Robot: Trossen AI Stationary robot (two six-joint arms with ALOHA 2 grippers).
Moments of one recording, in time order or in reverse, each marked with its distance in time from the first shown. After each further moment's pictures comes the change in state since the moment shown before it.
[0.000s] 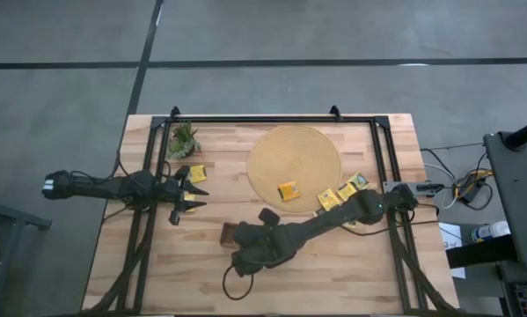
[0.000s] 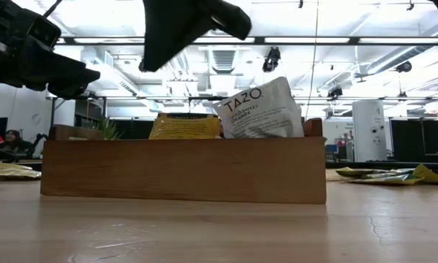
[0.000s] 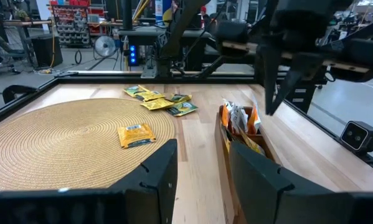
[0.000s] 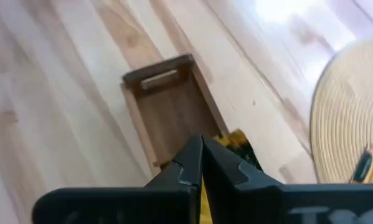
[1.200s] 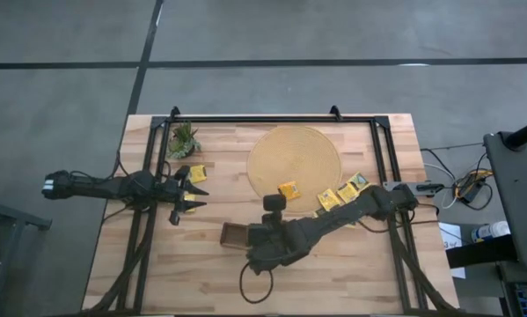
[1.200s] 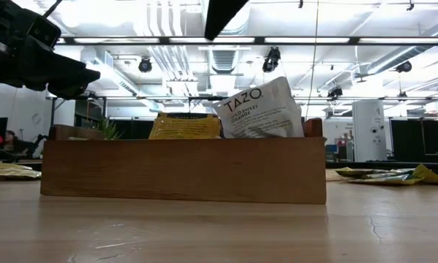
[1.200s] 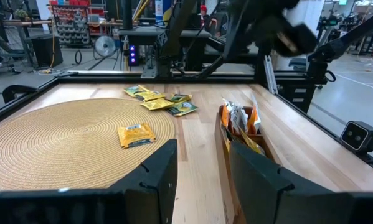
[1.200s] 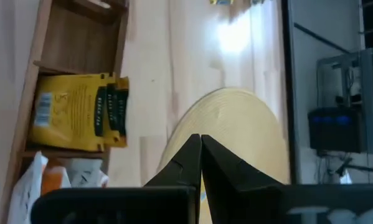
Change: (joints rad) left arm 0.000 0.000 0.000 0.000 0.000 0.000; right arm 0.019 -0.111 -0.010 -0.304 0.179 -0.549
